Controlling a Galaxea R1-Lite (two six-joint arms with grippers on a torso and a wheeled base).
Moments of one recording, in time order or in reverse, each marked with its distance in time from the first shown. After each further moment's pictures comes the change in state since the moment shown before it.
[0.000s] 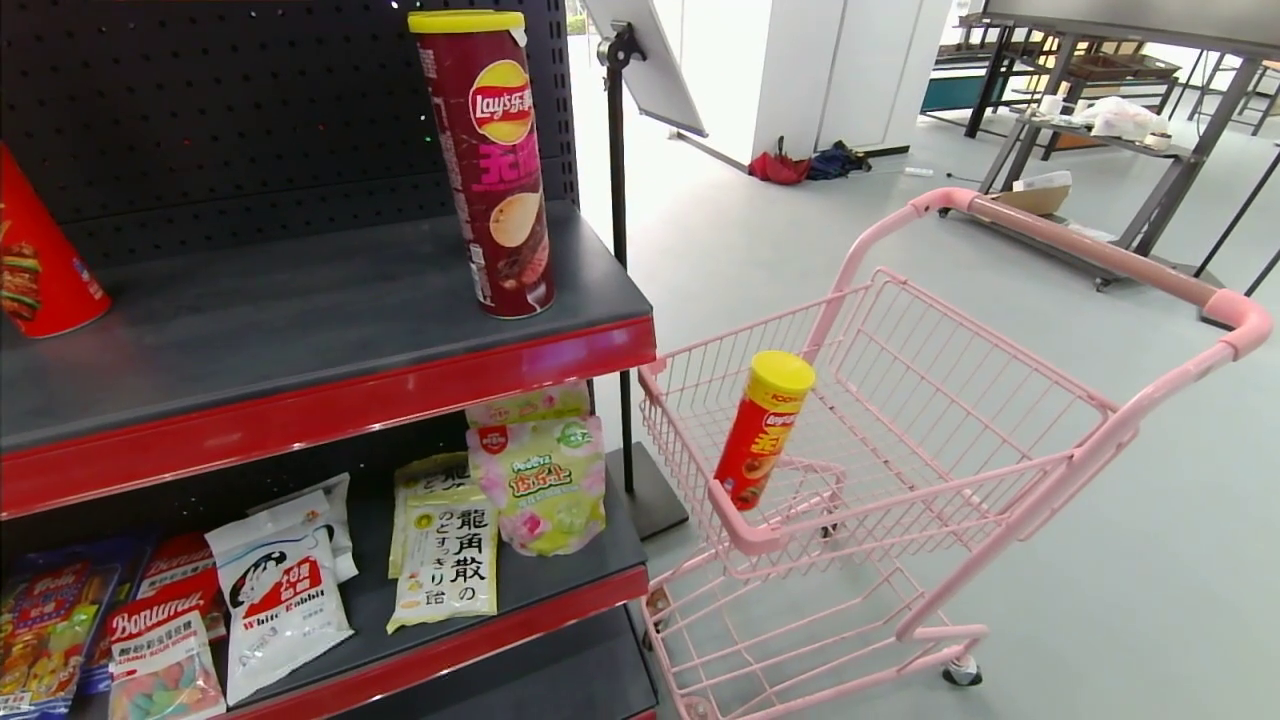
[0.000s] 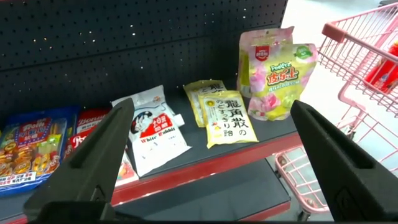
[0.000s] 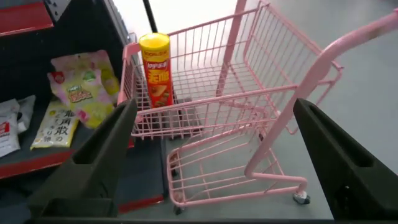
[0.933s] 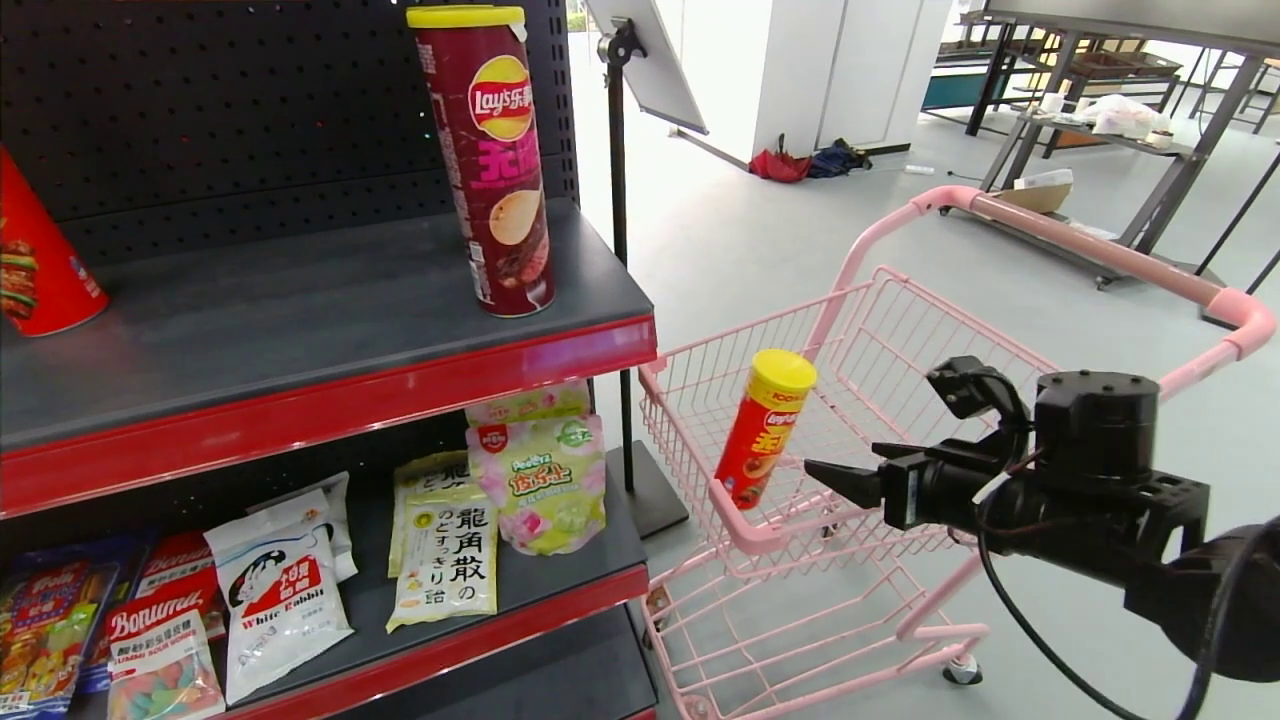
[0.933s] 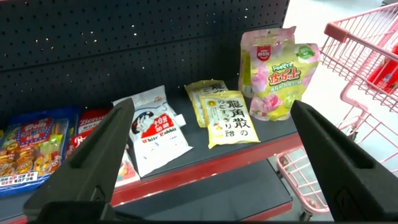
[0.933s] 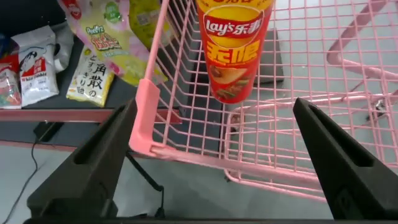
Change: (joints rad) left arm 0.000 0.000 0.000 -0.003 0.003 0.004; right arm 0.243 1.397 -0.177 -0.859 0.173 0.057
